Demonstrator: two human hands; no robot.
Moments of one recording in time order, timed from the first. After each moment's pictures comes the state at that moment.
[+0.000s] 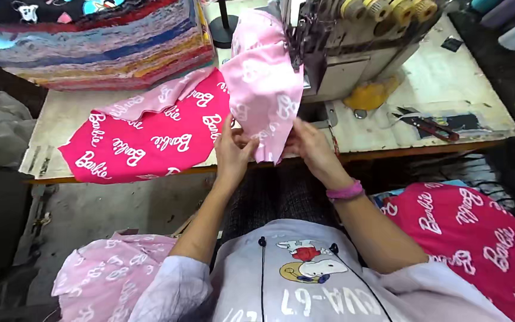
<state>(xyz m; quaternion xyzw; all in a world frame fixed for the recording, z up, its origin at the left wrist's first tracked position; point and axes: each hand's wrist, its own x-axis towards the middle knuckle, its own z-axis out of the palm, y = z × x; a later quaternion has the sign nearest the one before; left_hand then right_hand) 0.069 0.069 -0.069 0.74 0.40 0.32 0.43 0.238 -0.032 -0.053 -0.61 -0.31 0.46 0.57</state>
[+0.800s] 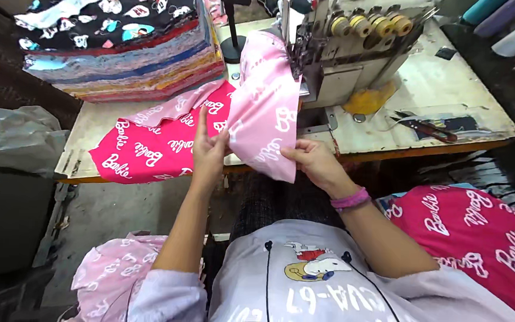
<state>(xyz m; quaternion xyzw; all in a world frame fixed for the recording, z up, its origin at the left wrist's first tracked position) 0.032 0.079 -0.018 0.63 0.36 0.40 0.56 0.223 -0.048 -0.038 -0.57 -0.27 0.51 0.58</state>
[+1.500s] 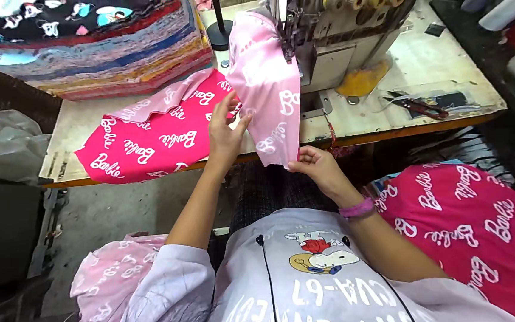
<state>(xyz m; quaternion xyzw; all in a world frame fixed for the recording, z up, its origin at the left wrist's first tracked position) 0.067 0.096 -0.037 0.80 0.30 0.38 0.37 0.215 -0.090 -0.076 -0.62 -0.28 0.44 0.58</state>
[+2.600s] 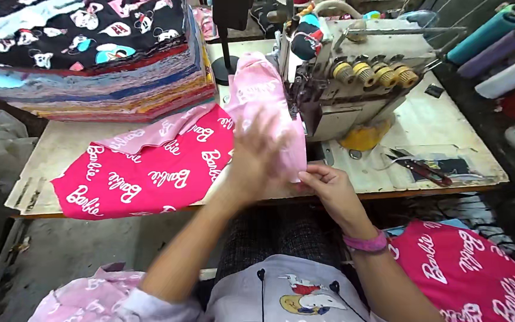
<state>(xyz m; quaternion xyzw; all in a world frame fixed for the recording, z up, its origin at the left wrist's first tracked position) 0.127 0.114 -0.026 0.91 0.09 0.39 0.14 0.265 -0.040 -0.041 -0.58 -0.32 0.39 0.64</state>
